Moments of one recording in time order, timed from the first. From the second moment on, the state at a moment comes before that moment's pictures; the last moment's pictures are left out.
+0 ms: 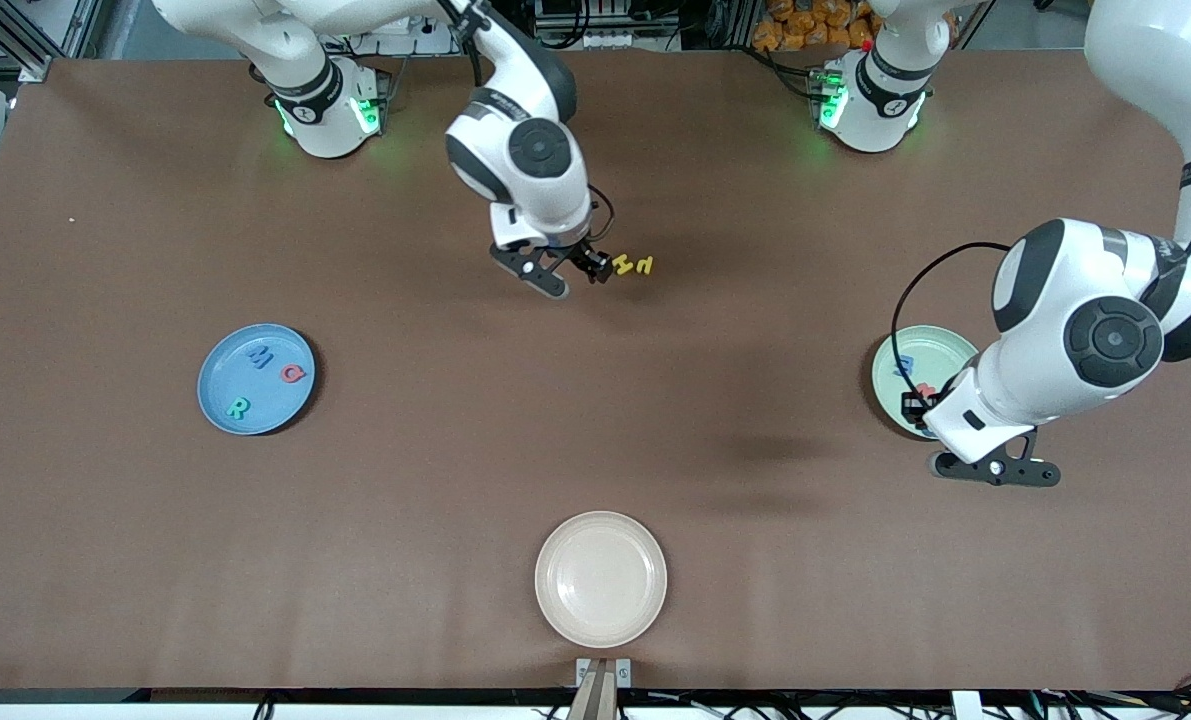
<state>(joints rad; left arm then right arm) 0.28 0.49 -0.54 -1.56 0.33 1.88 -0.21 0.53 0.45 0.42 -1.91 -0.15 2.29 1.67</state>
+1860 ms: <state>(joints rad) 0.49 0.33 -0.66 -1.92 0.25 2.03 -0.13 0.57 0.69 0.46 -1.90 -0.30 2.56 2.09</state>
